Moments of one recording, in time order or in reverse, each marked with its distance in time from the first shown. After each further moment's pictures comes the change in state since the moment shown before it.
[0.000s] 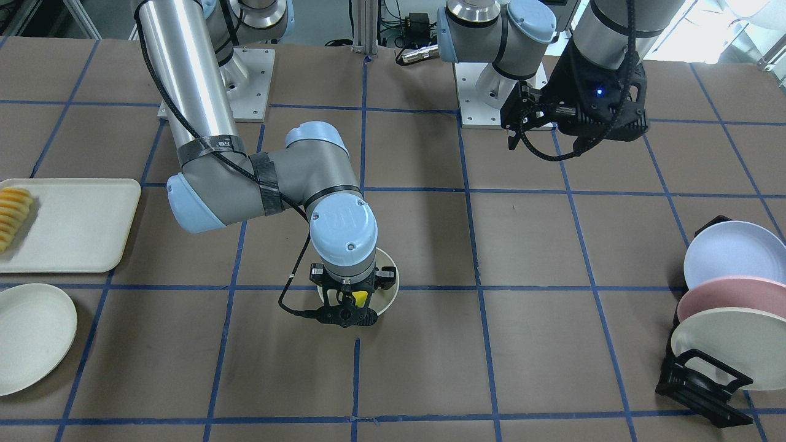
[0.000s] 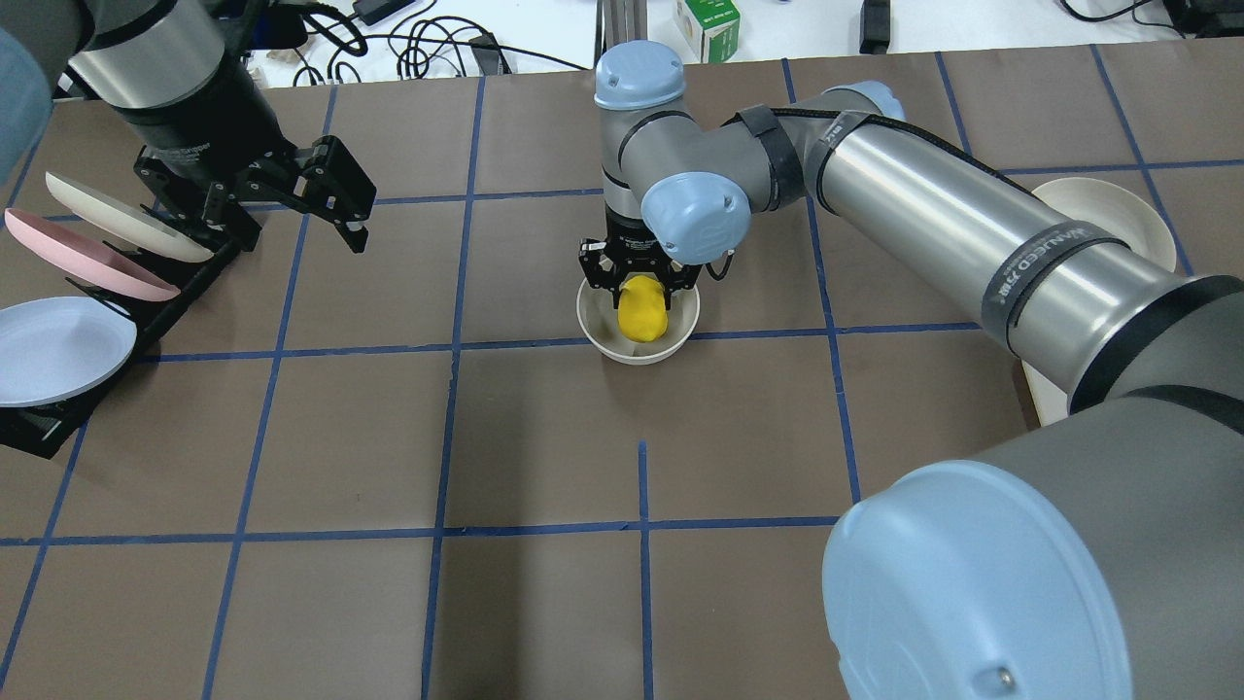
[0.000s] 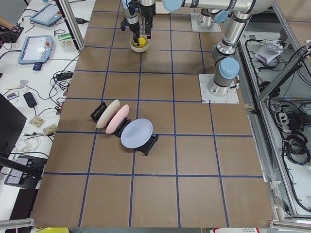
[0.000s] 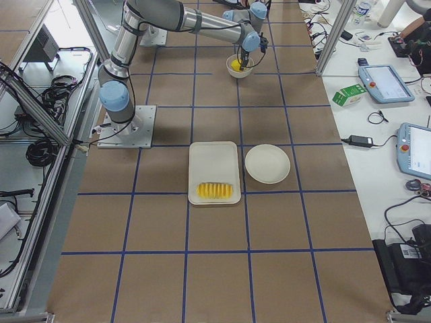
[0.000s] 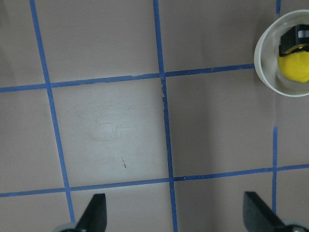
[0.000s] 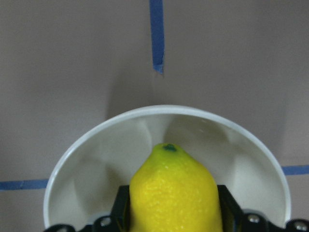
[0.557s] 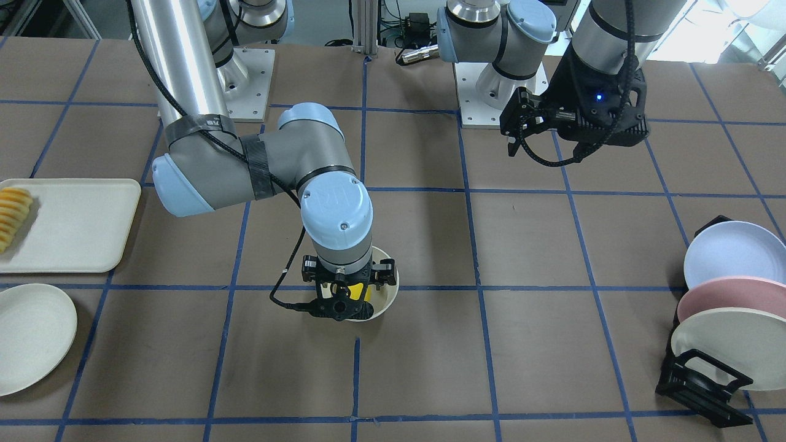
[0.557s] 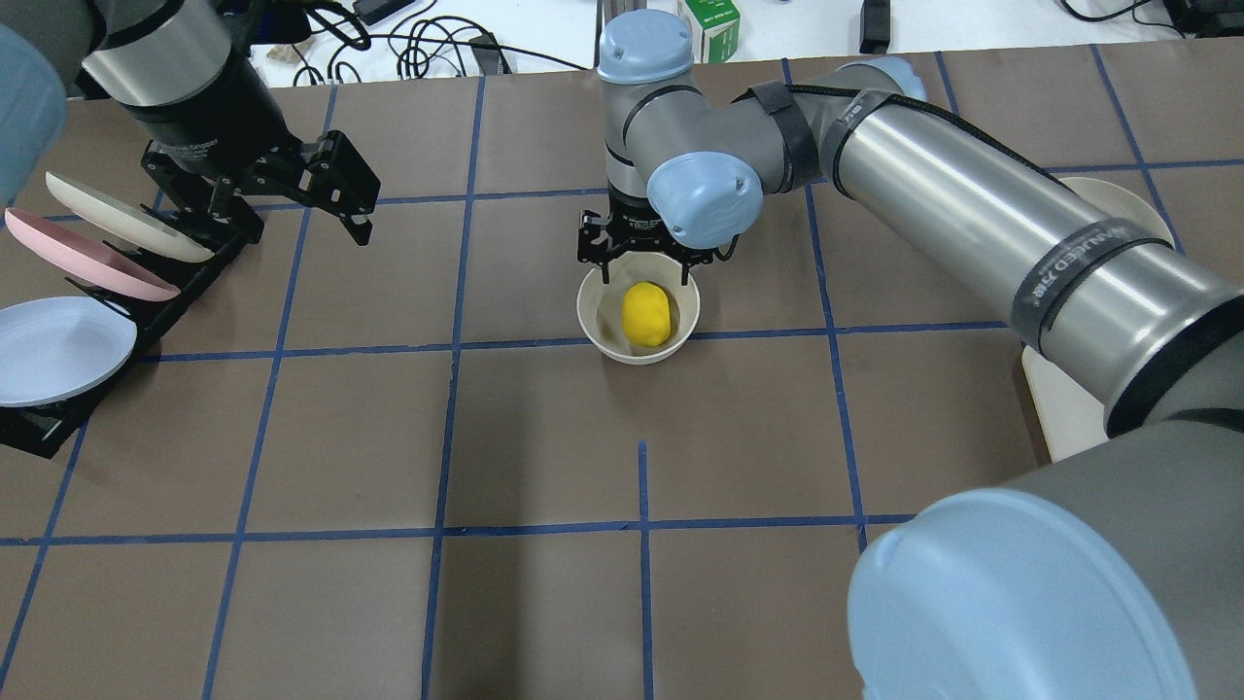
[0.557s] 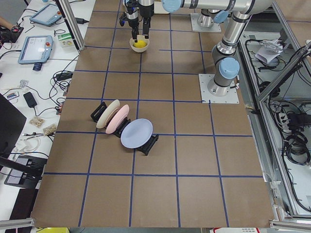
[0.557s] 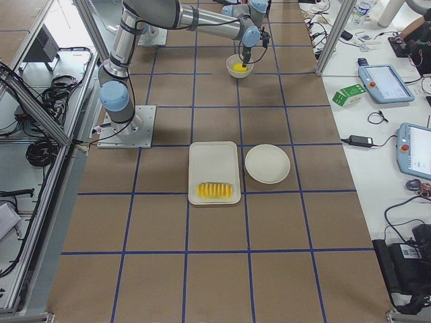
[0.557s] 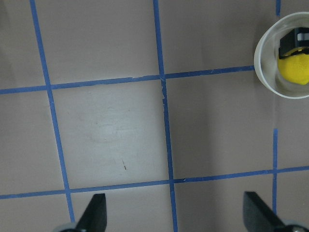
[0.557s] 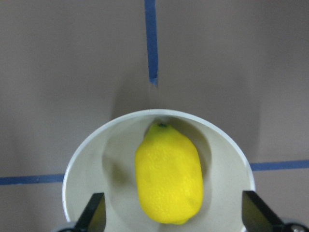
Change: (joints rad) left arm -0.003 -0.006 -0.007 0.026 0.000 -0.004; right arm -0.014 -0.065 -0.009 0.018 -0.016 -0.005
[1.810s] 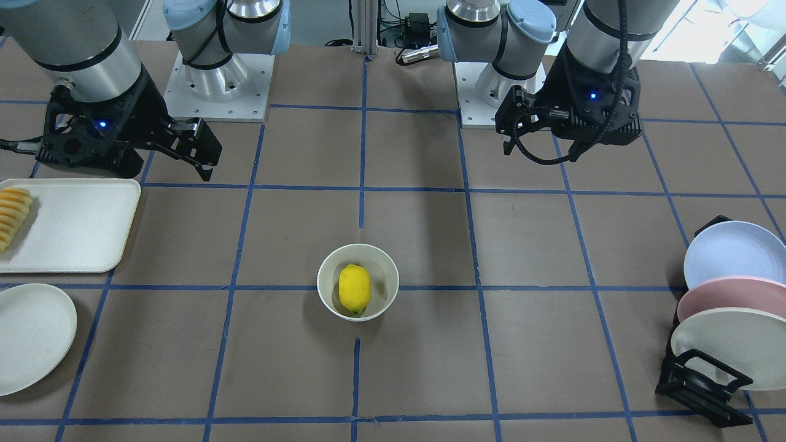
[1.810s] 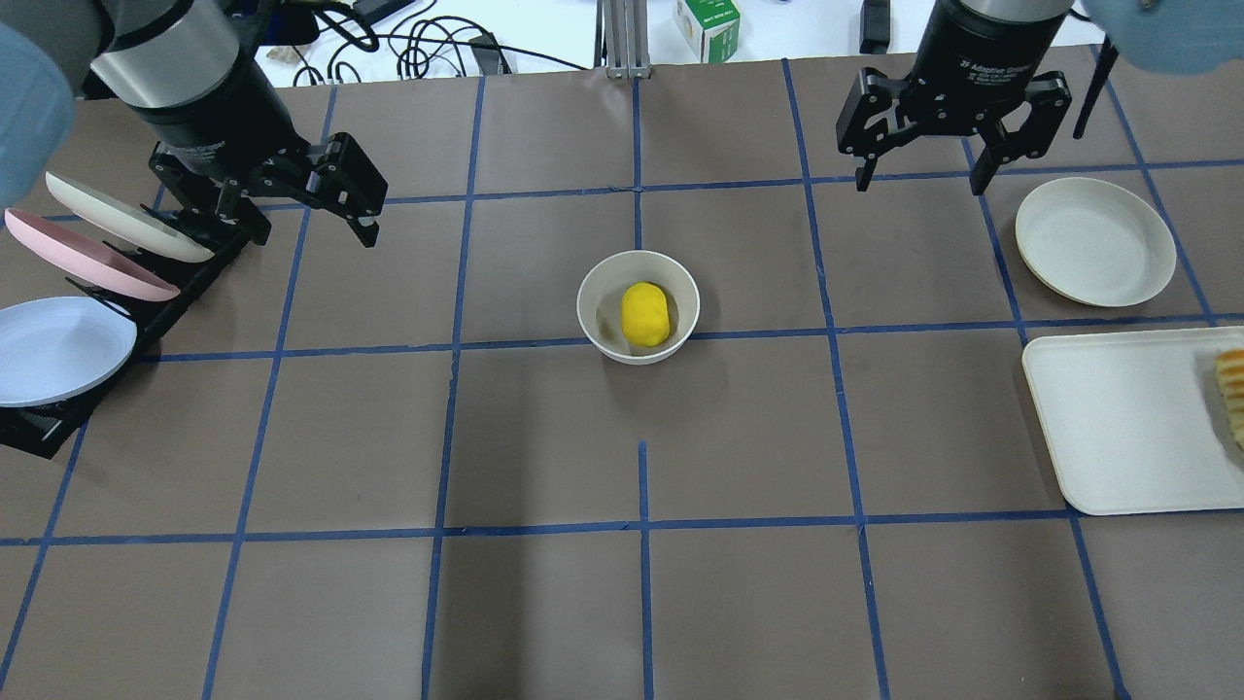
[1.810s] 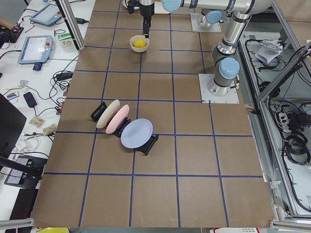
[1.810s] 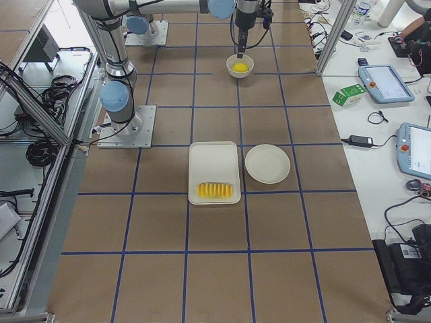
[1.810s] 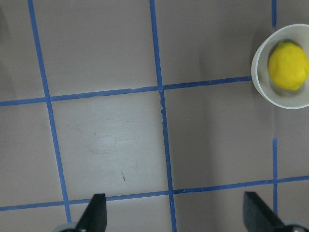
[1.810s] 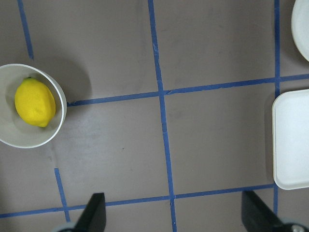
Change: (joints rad) left arm -0.010 0.001 -0.001 0.000 -0.004 -0.001; right arm -0.331 -0.445 0.026 0.417 -0.054 -0.285
